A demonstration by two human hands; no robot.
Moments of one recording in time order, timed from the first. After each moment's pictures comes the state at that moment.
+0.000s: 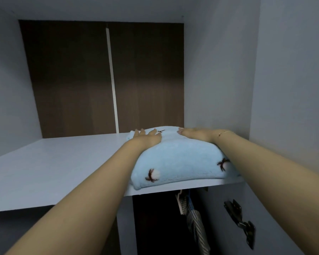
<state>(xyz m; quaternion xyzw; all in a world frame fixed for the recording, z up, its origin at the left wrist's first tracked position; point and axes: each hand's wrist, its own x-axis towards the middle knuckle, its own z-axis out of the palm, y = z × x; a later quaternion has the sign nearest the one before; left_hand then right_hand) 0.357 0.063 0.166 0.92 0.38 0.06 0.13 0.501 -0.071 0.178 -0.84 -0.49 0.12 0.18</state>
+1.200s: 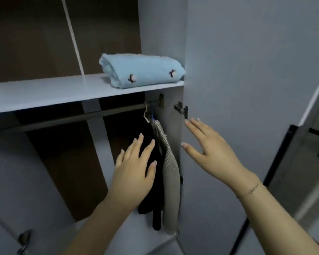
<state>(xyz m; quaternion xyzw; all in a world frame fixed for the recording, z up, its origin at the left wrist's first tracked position) 0.045 -0.162 -0.042 0.96 0.10 0.24 0.12 0.167 -0.348 -0.008 -0.87 -0.40 -0.17 0.24</state>
